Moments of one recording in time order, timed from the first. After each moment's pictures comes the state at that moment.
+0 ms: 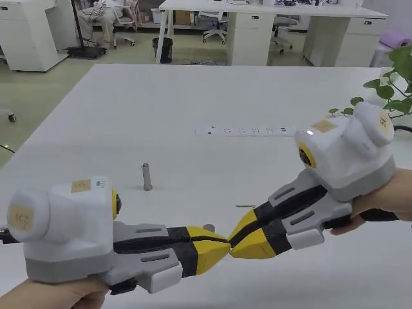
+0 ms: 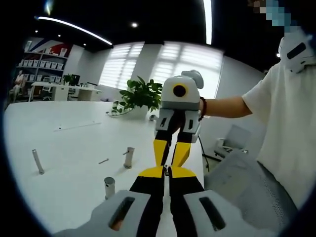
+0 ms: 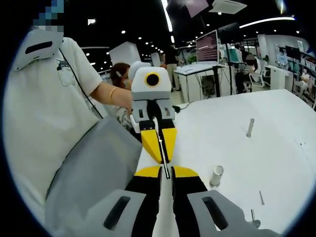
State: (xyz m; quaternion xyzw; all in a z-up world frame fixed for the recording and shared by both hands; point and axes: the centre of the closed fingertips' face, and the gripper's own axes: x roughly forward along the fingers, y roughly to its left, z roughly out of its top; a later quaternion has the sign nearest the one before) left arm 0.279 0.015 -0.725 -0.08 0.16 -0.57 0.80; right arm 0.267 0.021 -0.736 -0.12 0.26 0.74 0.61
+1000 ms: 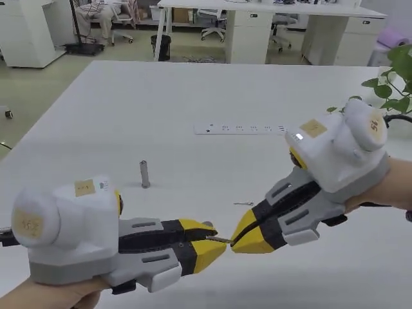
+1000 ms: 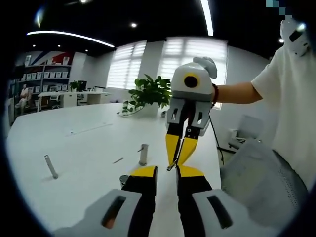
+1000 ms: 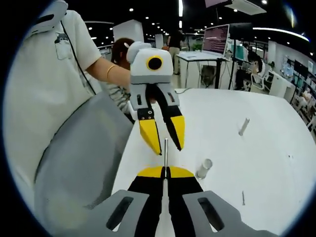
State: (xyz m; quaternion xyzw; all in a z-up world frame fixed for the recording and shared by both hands) left arm 0.295 0.021 -0.741 -0.02 0.15 -0.53 0.84; right arm 0.284 0.009 -0.757 -0.25 0.27 0.71 0.61
